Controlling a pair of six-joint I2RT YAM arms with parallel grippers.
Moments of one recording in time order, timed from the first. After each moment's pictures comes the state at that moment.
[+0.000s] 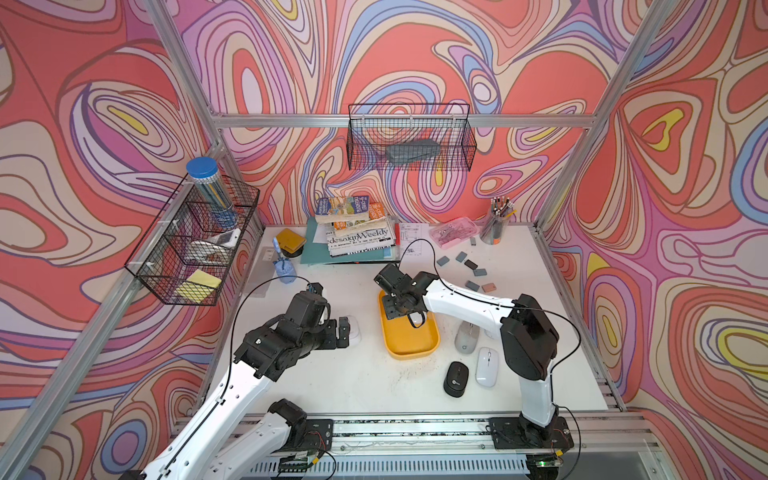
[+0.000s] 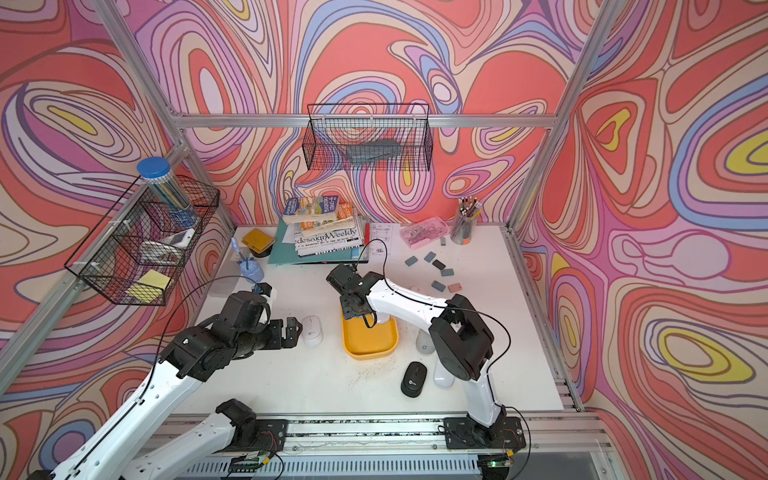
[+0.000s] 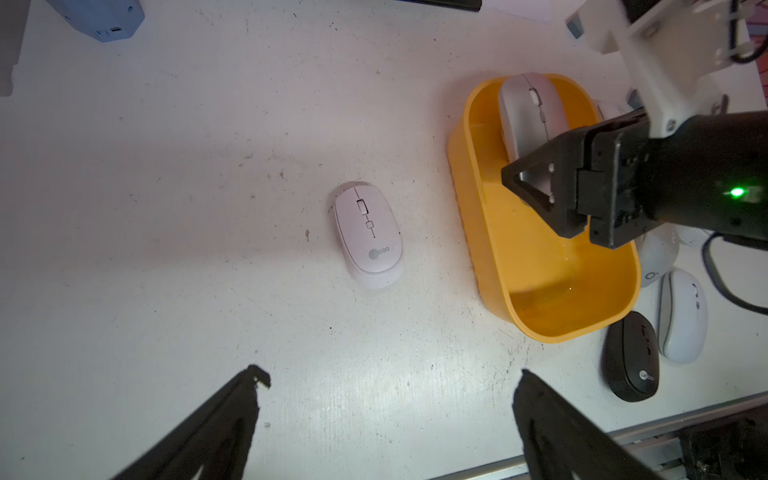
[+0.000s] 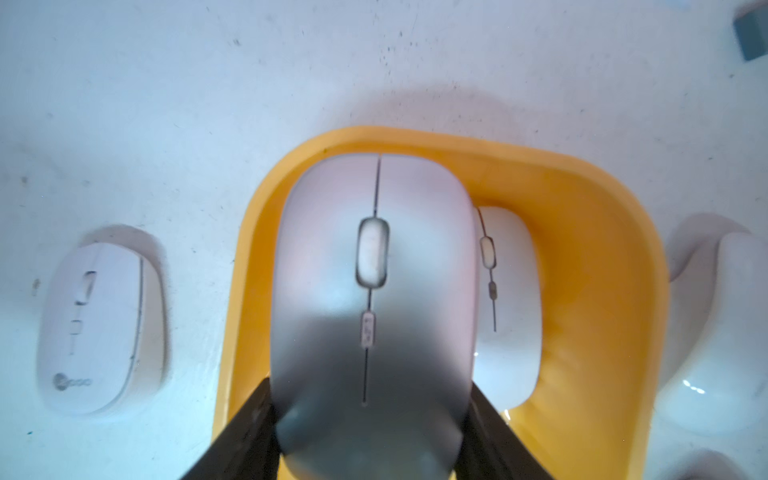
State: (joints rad) left arm -0.49 0.83 0.92 -1.01 -0.08 -0.48; right arm 0.86 1.97 1.59 -0.77 0.22 0.51
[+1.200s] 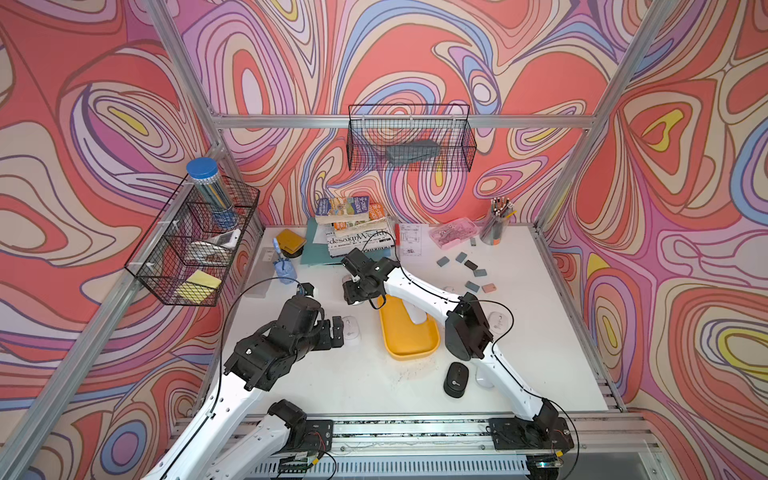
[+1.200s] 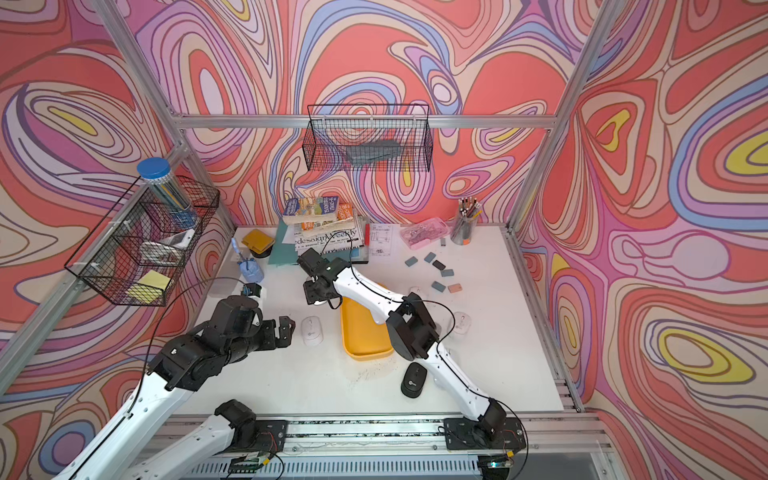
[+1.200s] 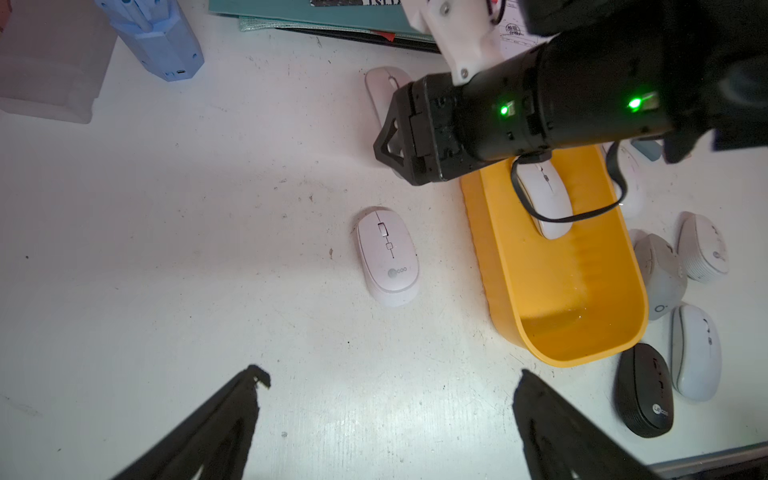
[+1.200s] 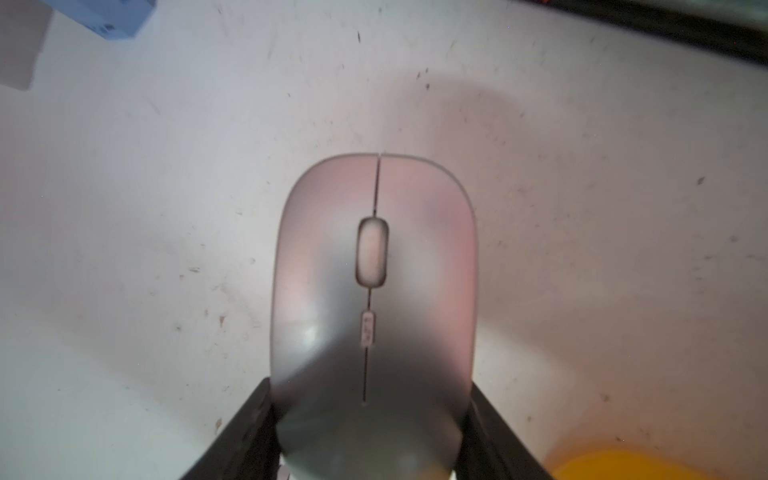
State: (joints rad) left arm -0.49 0.77 0.92 -1.01 -0.16 -0.50; right arm 0.86 2.57 2.41 -0.93 -0.02 0.46
